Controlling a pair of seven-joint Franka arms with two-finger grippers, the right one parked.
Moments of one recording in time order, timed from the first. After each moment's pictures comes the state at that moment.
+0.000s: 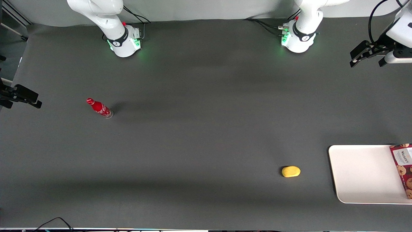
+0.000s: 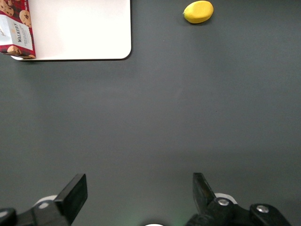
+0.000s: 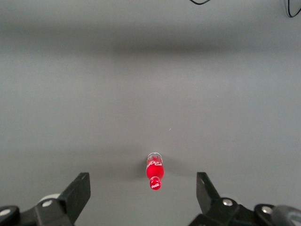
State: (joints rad) arm 0.07 -0.38 -0.05 -2.02 -0.01 1.68 0.02
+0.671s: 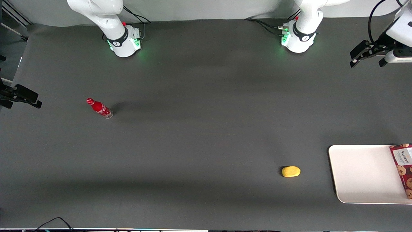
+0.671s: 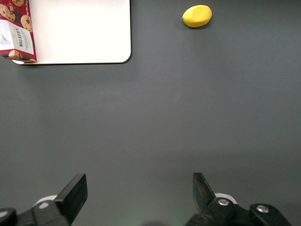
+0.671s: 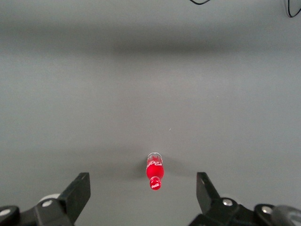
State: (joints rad) arm 0.07 -0.37 -0.06 -2.01 -0.01 1.68 0.02
